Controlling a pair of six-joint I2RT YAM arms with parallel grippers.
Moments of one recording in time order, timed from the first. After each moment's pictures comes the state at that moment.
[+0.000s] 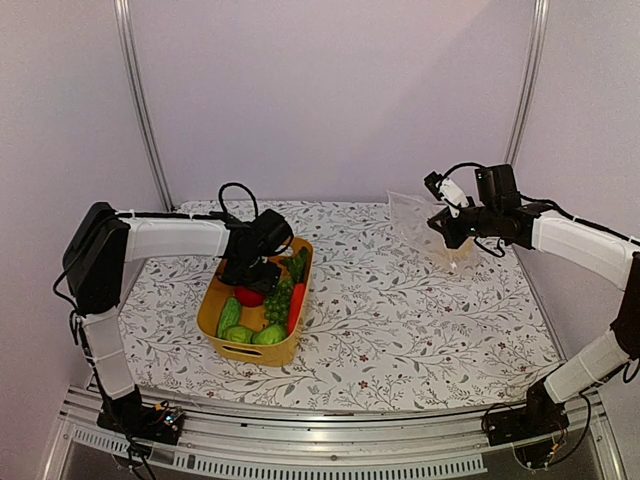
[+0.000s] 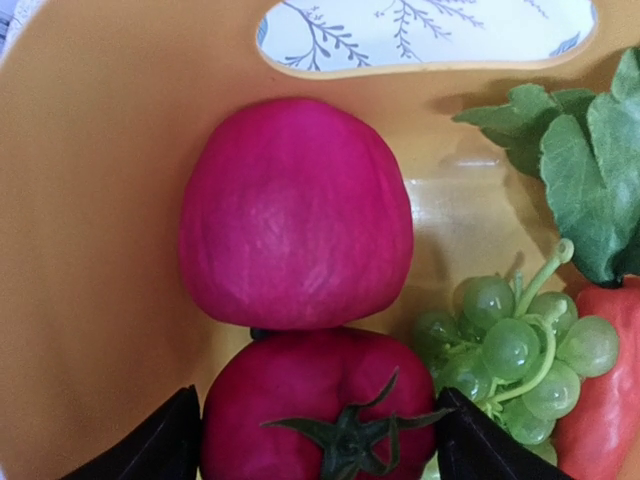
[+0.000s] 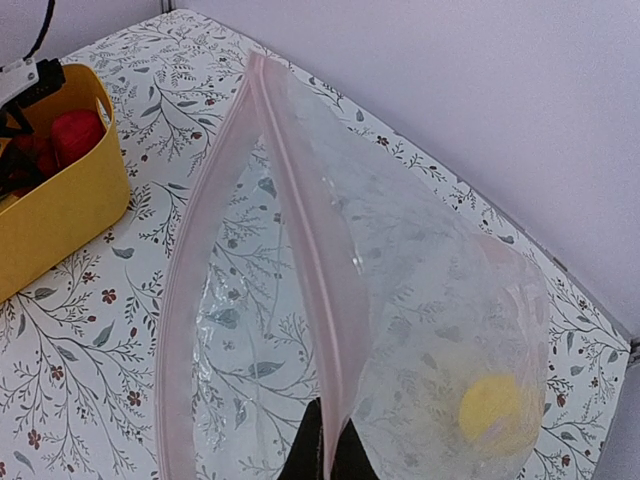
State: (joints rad) left arm -0.71 1.91 1.34 -0.71 -0.44 -0.43; right arm 0.37 1.44 1.09 -0.24 -0.22 -0.34
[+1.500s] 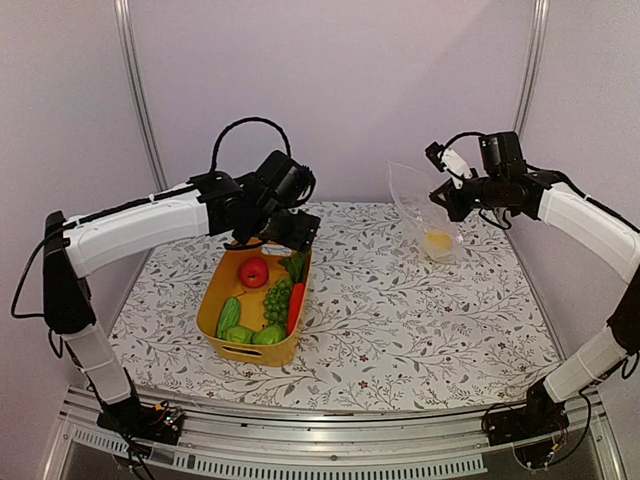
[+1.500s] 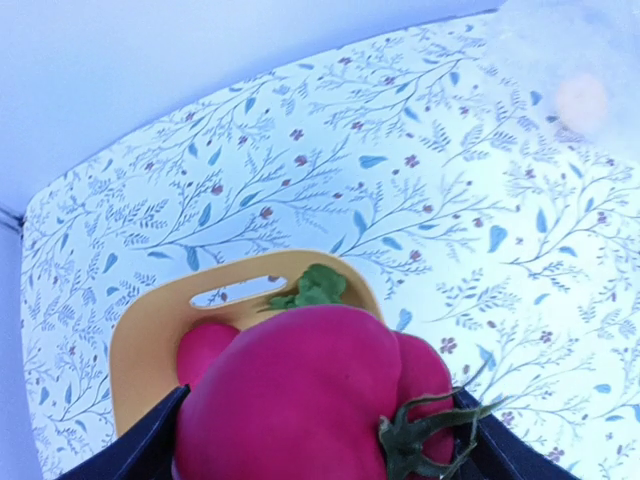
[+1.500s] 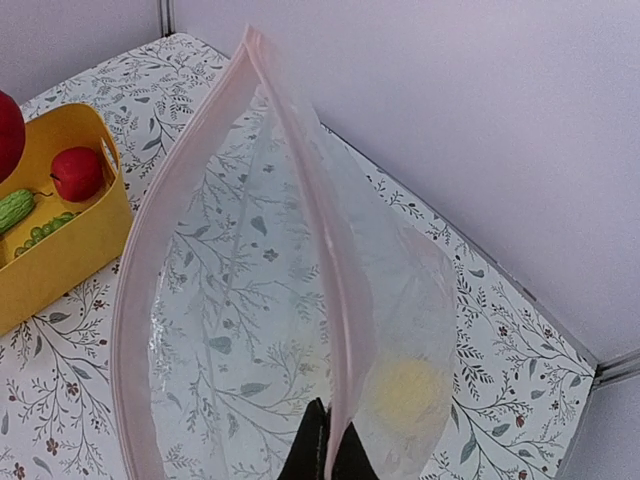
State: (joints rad) left arm -0.90 1.76 1.62 -0.74 -0.50 -0.30; right arm 0.37 1.47 1.32 -0.43 -0.21 -0.36
